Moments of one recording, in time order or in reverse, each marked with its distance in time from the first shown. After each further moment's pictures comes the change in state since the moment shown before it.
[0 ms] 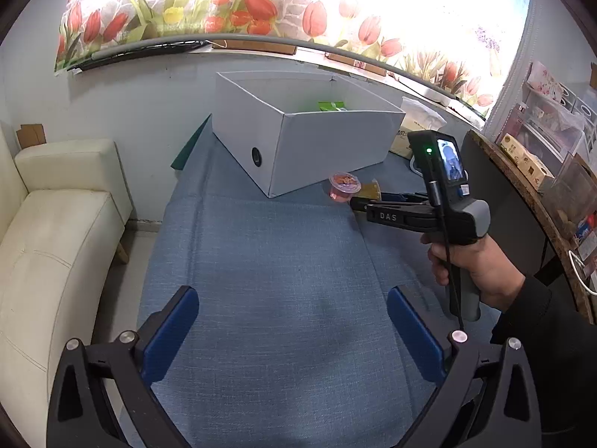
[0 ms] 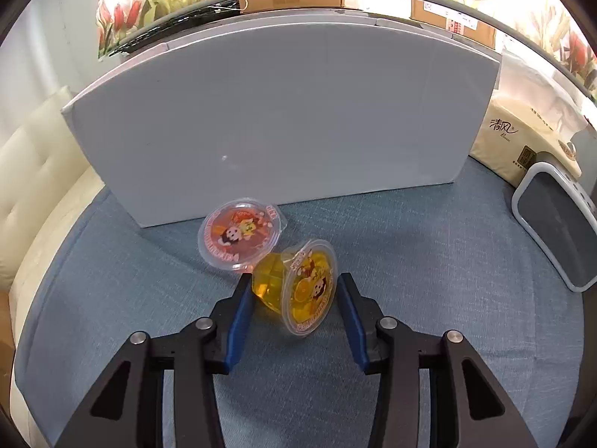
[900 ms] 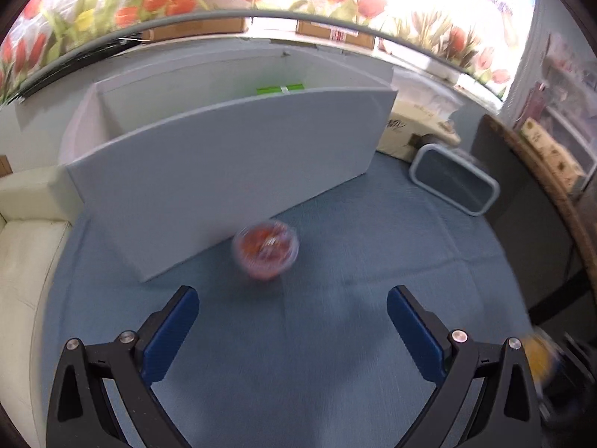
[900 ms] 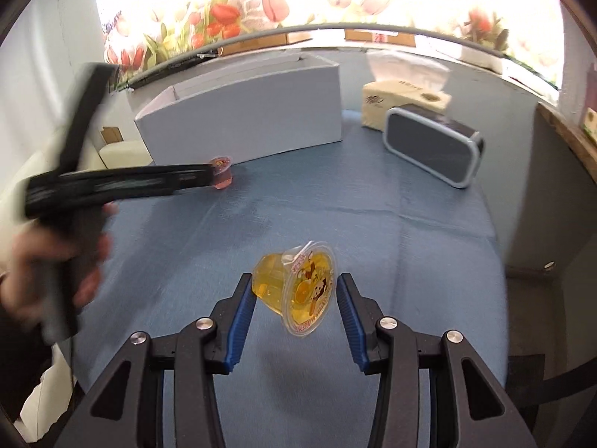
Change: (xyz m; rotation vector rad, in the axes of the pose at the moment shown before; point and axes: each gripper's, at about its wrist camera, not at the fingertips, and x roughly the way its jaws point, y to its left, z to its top) left arm 0.168 -0.103 0.083 0.055 0.054 0.048; right arm -0.146 -0.061 -0.120 0.101 -0.113 -0.002
